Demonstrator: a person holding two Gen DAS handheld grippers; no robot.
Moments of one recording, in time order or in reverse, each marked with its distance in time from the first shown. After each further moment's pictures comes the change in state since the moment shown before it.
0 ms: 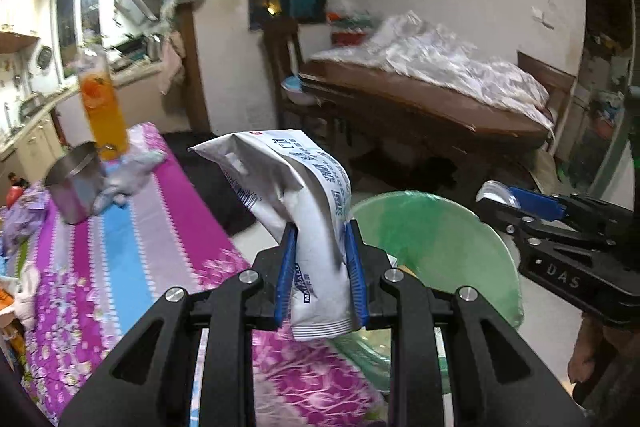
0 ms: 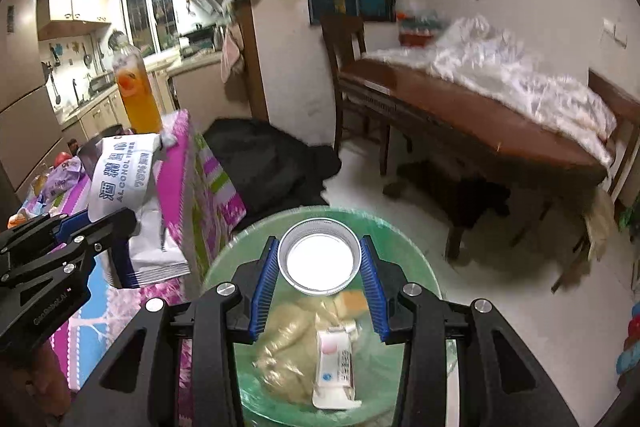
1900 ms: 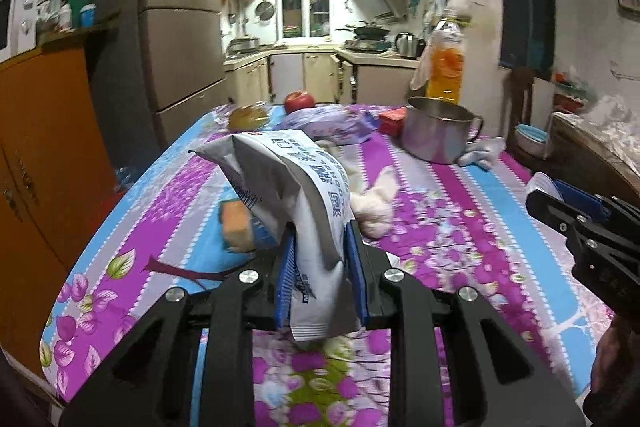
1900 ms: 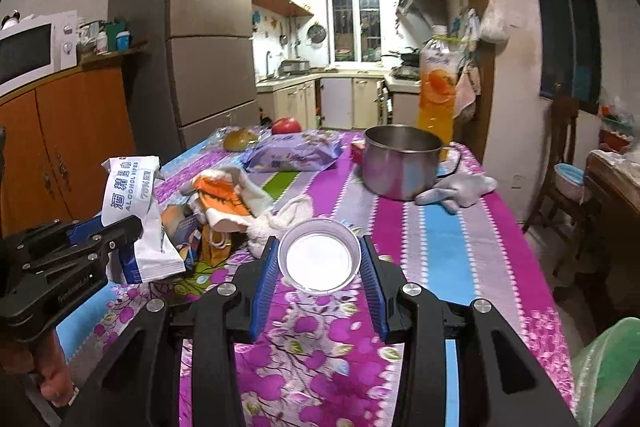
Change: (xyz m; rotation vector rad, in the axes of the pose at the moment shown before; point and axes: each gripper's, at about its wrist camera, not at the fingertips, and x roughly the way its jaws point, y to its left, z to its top) left arm -0.203 0.293 -0.150 -0.424 -0.104 0.663; right arm -0.007 0.413 -0.045 -0.422 -0.161 0.560
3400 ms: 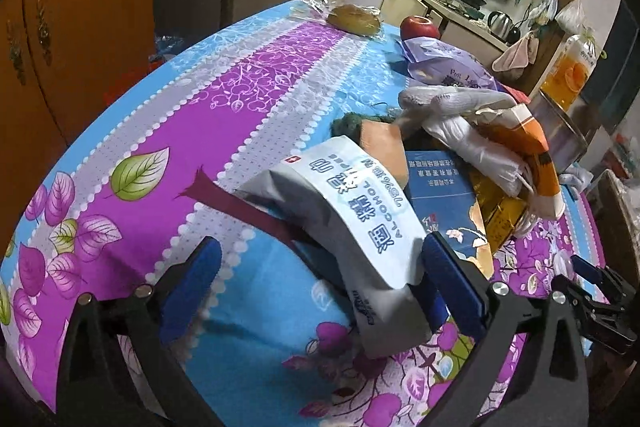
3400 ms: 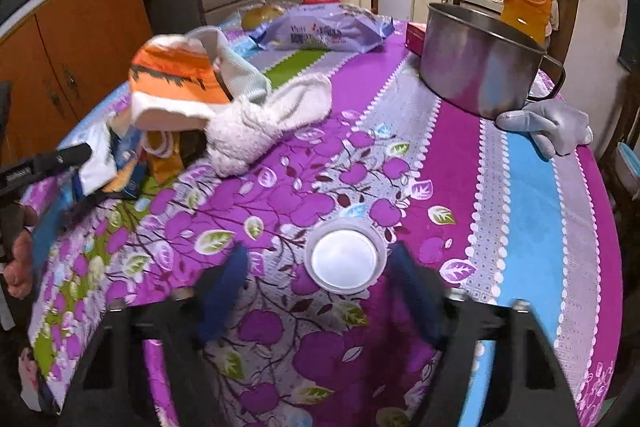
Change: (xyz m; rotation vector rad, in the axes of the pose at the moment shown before) left arm 0.099 0.133 -0.031 -0.365 0.301 0.092; right arm 0.163 -0.016 -0.024 -0.127 0.420 0.175
